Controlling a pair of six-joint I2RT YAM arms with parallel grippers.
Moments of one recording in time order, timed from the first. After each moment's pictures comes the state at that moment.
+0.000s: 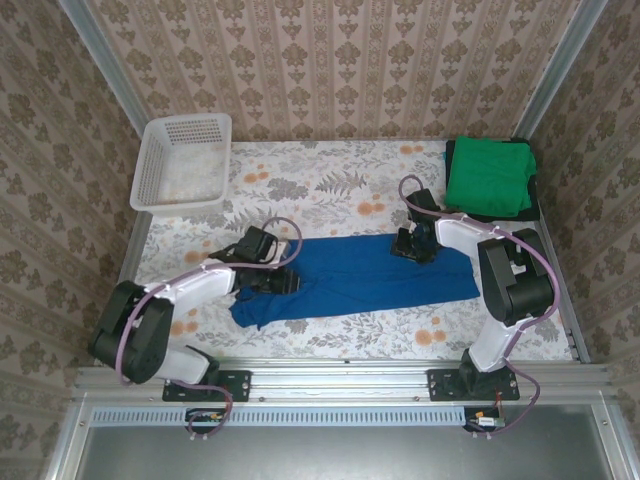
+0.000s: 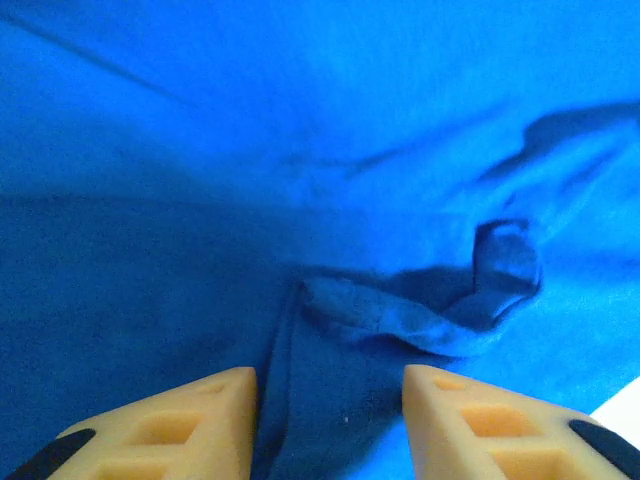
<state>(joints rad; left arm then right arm) -0.57 1.42 0.67 -0.38 0.29 -0.35 0.23 1.75 1.02 -0.53 -0.12 0.53</state>
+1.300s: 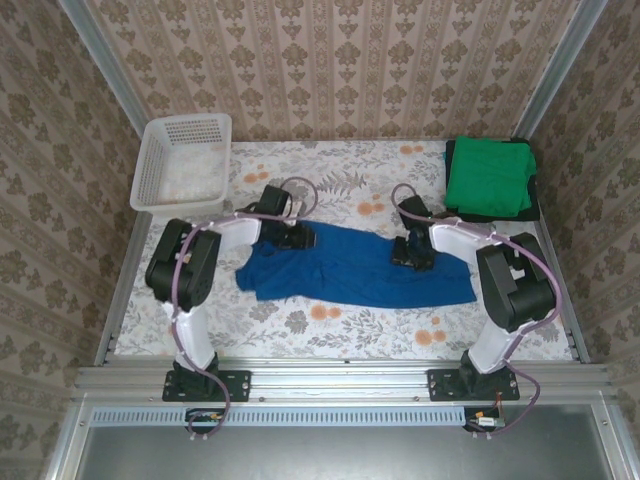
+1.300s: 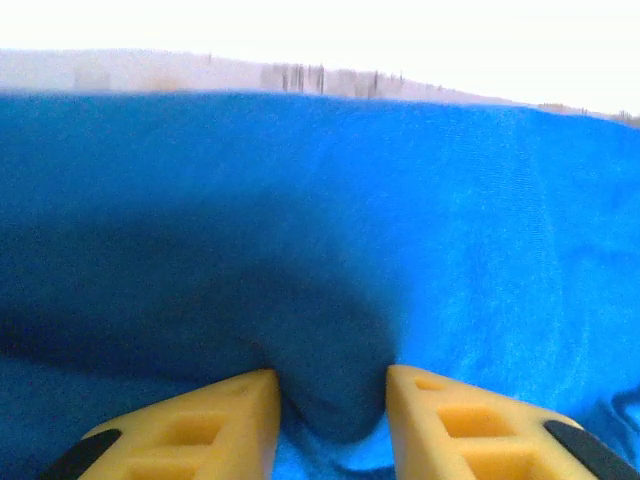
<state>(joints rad) -0.45 1.95 1.17 -0.27 0.41 -0.31 0.33 1.71 0.98 -0.61 -0.02 0.58</state>
